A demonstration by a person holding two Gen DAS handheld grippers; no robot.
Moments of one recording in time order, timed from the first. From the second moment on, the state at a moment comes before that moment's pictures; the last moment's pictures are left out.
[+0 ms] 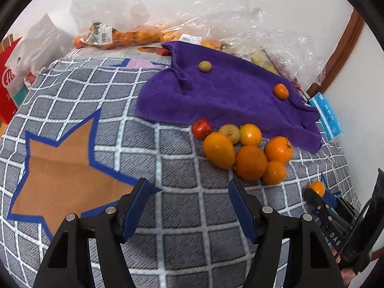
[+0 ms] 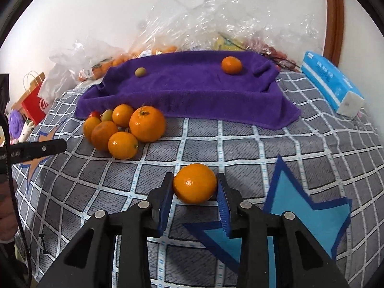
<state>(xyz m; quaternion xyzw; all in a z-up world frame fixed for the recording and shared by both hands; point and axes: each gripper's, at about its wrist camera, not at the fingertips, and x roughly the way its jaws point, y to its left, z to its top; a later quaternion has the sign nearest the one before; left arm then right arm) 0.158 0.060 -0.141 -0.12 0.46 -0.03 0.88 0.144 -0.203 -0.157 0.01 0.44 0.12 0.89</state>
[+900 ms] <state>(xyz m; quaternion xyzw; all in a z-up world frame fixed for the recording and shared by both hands) 0.196 0.054 -0.148 -0.15 0.50 -0.04 0.85 0.146 -0.228 -0.156 0.06 0.43 0.12 0.89</state>
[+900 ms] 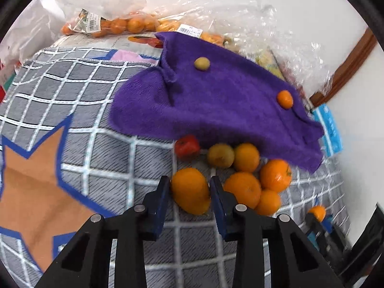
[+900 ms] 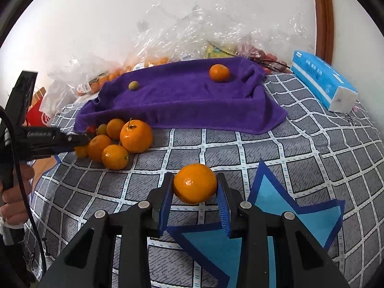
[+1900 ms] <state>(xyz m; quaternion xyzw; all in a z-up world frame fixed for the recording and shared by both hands) 0.160 0.053 -0.161 -0.12 0.41 -0.05 0.90 0.141 -0.220 -0.148 0.03 0.42 0.09 0.90</state>
